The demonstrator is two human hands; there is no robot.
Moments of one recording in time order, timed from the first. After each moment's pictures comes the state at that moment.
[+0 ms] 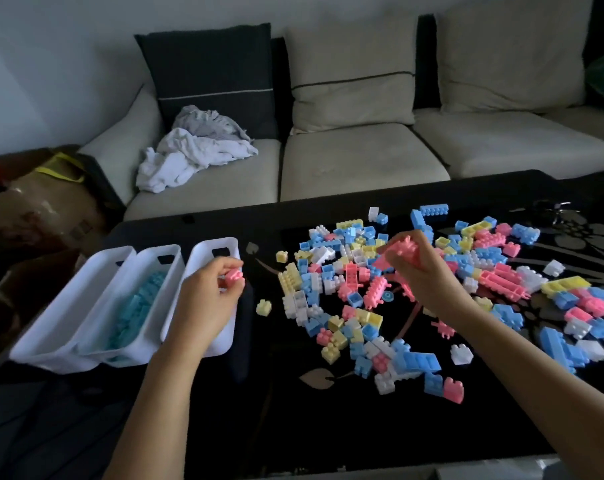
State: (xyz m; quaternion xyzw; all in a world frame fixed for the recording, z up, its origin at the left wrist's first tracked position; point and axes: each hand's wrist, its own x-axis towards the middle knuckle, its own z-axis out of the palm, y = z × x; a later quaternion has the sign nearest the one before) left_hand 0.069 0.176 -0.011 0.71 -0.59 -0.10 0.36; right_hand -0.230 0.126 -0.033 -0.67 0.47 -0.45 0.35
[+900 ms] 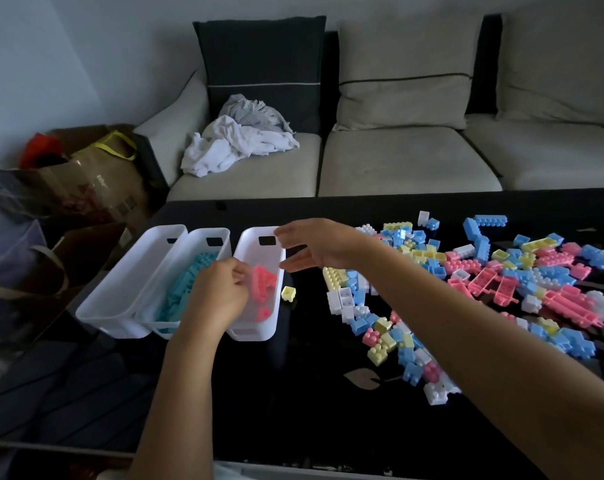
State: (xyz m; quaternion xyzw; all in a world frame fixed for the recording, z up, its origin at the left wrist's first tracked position) left_hand 0.118 0.189 -0.009 0.78 -0.54 -0.11 0.31; right_hand -0.037 0.089 0.029 -0.63 0.36 -0.17 0.67
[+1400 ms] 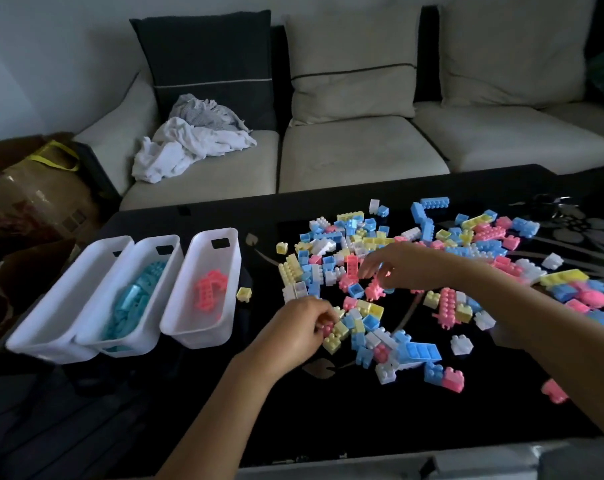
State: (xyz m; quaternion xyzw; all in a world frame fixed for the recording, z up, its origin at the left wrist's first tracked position) left_hand -0.008 0.184 -0.047 0.56 -0.78 -0.24 0.16; right_hand -0.222 0.097 -0.005 -0.87 0.44 -0.01 0.23
